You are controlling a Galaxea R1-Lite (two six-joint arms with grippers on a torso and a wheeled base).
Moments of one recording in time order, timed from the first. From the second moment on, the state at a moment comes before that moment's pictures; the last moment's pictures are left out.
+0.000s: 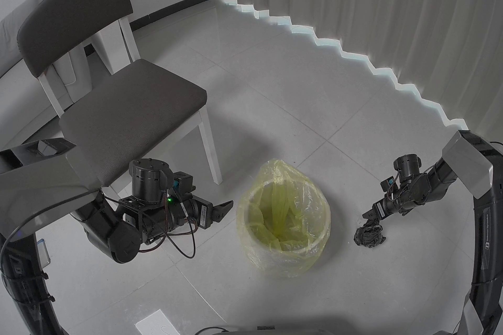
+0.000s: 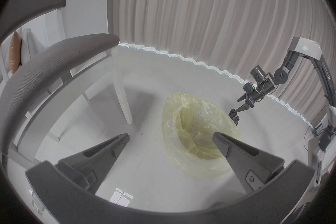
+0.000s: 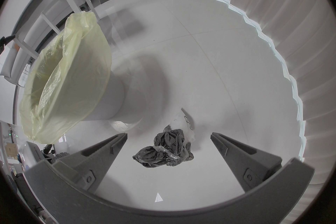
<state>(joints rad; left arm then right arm) -0.41 2.12 -0.73 -0.95 -0.13 0.04 -0.03 2.51 -1.29 -0.27 0.10 -0.34</state>
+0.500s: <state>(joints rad) -0.42 2.15 -0.73 -1.01 -0.12 -0.01 -0.02 2.59 -1.57 -0.12 0.10 -0.33</state>
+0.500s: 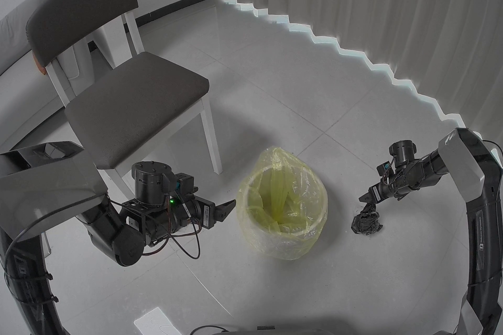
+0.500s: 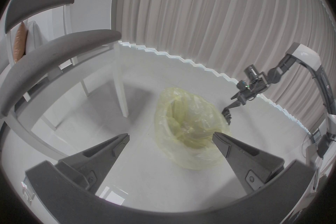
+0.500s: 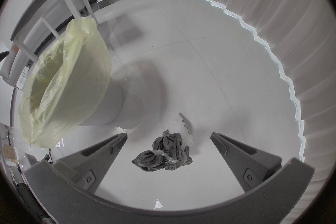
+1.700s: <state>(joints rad) -0.40 2.25 -0.68 -1.22 -0.12 -0.03 -0.03 2.97 -2.00 0.25 0.04 -0.29</state>
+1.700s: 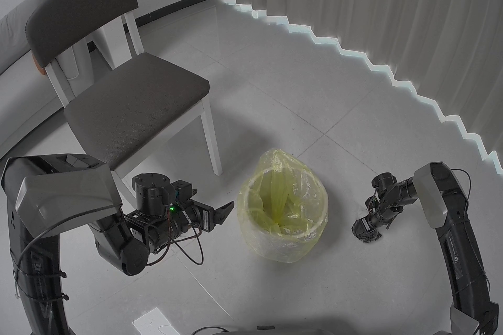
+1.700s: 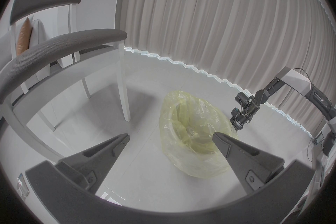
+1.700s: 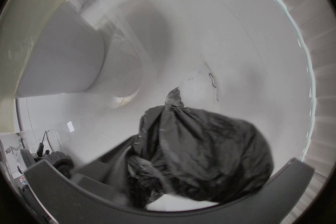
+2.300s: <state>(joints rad) -0.40 2.27 -0.65 -1.30 -0.11 -0.03 -0.02 2.71 -1.88 0.21 0.07 -0.29</state>
